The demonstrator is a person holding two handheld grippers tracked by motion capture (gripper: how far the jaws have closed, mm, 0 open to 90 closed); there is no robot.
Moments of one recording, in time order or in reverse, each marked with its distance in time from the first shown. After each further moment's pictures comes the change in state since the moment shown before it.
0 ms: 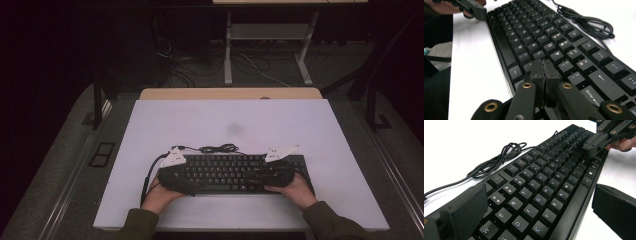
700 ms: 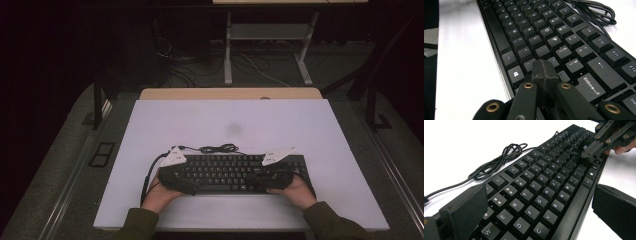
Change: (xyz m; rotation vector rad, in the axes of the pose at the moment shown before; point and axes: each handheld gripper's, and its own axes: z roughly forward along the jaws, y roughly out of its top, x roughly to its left) left arm 0.000 0.003 0.000 0.000 0.006 0.005; right arm 0.000 -0.004 0.005 0.088 -0.044 -0.038
